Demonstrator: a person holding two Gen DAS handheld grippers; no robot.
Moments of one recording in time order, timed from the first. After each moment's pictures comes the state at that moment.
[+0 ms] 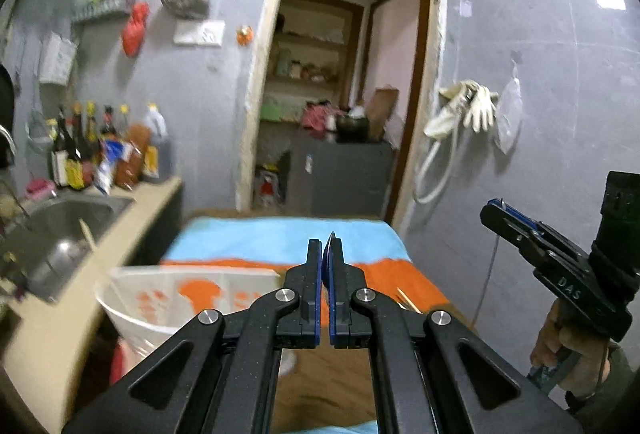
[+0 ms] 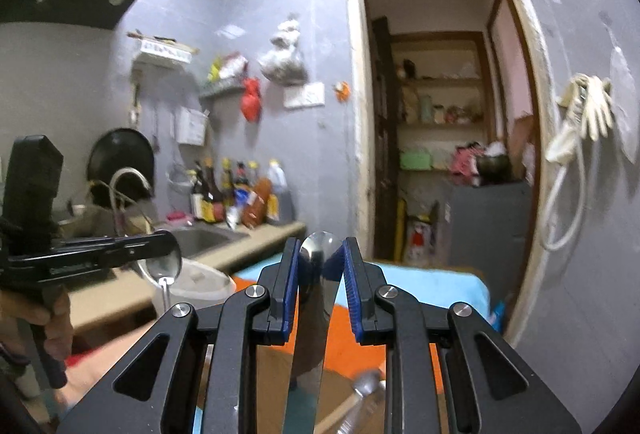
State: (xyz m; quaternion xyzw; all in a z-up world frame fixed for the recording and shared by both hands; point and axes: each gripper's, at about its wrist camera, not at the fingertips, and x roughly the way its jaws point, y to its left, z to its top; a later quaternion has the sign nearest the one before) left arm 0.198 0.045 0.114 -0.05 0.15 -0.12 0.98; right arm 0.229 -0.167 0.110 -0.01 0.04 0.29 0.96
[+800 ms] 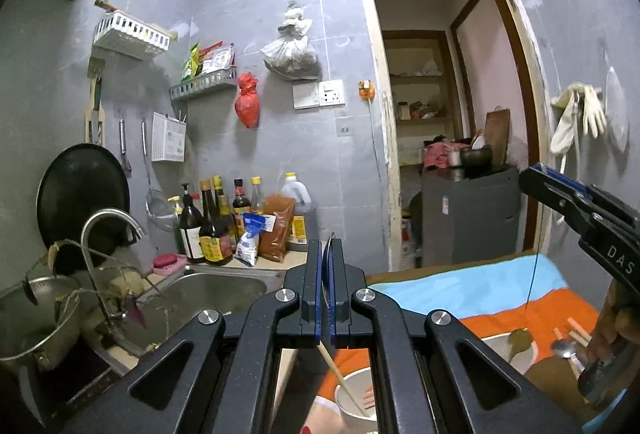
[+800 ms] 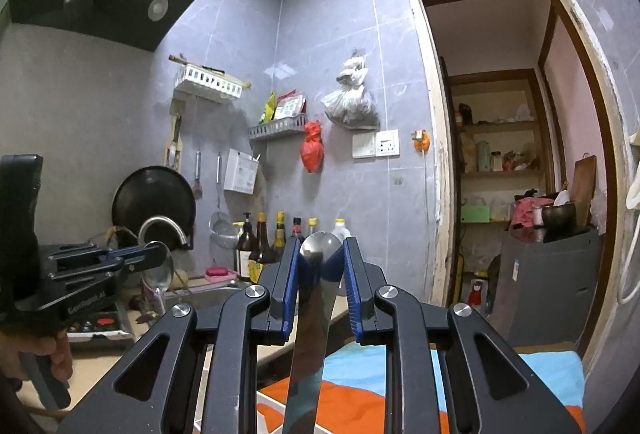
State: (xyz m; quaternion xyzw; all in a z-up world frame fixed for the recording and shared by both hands) left arm 0.226 0.157 0.115 0.05 0.07 0.09 0.99; right arm 0.282 -0.017 0.128 0.00 -0.04 0.35 0.94
